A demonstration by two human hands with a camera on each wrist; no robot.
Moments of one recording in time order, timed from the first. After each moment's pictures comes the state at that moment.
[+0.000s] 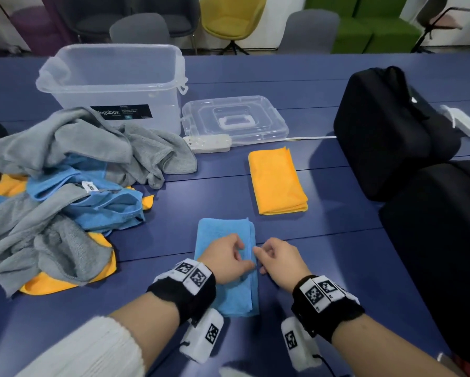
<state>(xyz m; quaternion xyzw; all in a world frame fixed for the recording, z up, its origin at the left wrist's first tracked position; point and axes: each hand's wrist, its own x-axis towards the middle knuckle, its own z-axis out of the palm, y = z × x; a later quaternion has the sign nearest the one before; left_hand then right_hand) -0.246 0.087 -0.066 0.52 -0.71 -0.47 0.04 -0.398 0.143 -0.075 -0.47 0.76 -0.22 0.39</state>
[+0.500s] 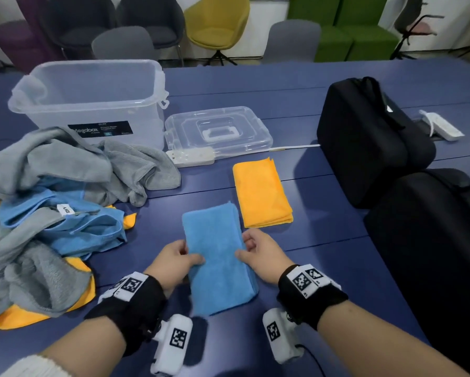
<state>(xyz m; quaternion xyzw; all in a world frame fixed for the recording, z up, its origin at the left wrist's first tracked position) -0.212 0.054 -0.057 0.58 -0.43 -0.66 0.20 -0.409 0.105 -0.059 -0.49 0.69 -0.28 0.45</state>
